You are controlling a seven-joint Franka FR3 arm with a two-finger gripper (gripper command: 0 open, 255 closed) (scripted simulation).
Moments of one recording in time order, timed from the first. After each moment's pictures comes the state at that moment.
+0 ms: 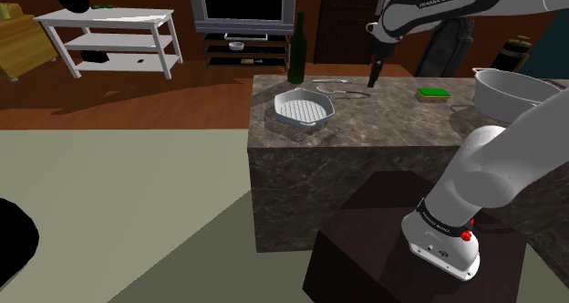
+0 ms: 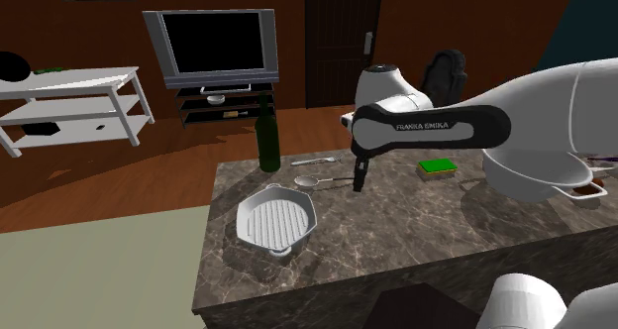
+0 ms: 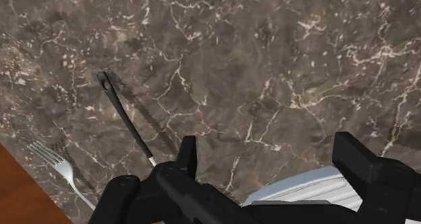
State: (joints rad) arm 0.10 -0.37 -0.52 -2.31 -0.25 2.06 -0.68
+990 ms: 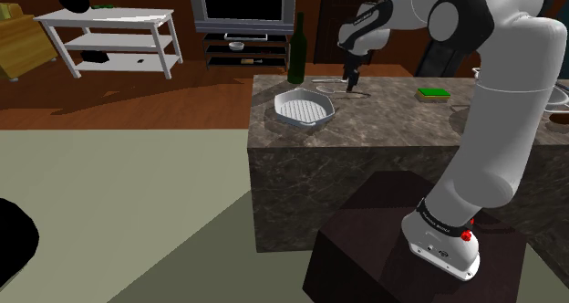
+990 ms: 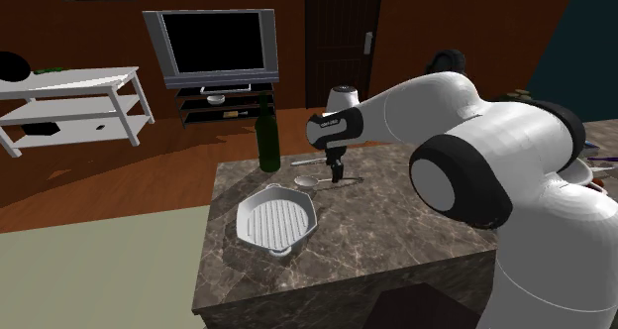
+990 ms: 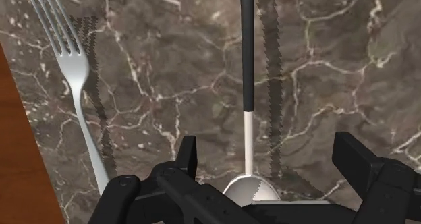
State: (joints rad) arm 0.10 0.29 -0.63 -1.92 0.22 2.26 -1.47
